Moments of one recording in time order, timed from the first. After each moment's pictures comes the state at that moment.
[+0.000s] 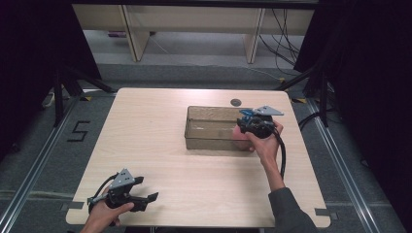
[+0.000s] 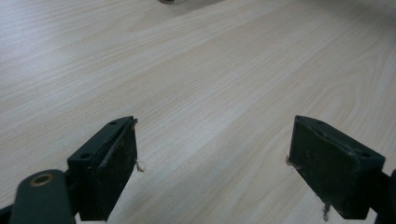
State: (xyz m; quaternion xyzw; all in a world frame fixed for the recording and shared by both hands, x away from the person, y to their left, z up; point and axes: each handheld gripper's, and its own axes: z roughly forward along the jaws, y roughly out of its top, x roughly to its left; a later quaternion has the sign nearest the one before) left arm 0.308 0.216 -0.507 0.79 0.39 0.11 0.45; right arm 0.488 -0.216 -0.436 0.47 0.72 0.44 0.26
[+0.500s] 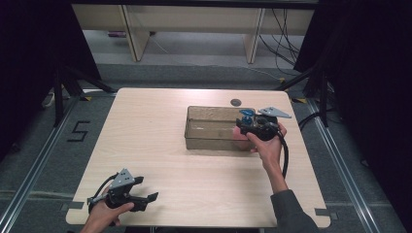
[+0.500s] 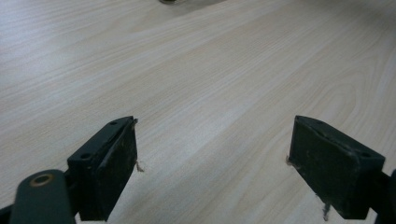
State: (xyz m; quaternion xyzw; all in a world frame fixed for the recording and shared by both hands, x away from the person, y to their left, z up) left arm 0.308 0.216 -0.507 0.79 0.39 0.11 0.46; right arm 0.472 -0.221 -0.423 0.48 0.70 0.48 0.24
